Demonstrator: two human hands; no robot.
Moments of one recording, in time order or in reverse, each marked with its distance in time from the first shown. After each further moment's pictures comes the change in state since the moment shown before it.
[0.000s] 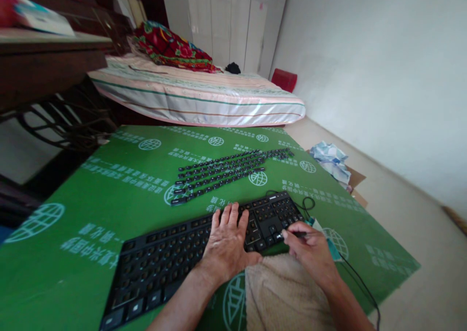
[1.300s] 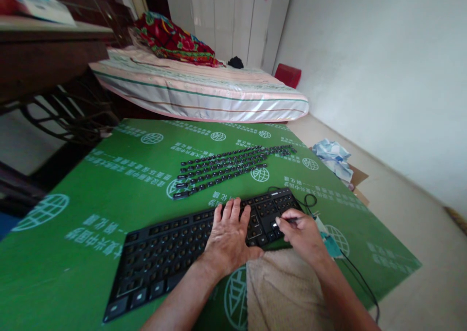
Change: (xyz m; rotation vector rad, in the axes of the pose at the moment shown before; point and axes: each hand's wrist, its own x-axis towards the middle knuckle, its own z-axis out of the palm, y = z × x) left_hand 0.001 0.000 0.000 -0.009 -0.017 0.007; right_hand 0.021 -0.008 0.010 -0.178 -0.019 -0.095
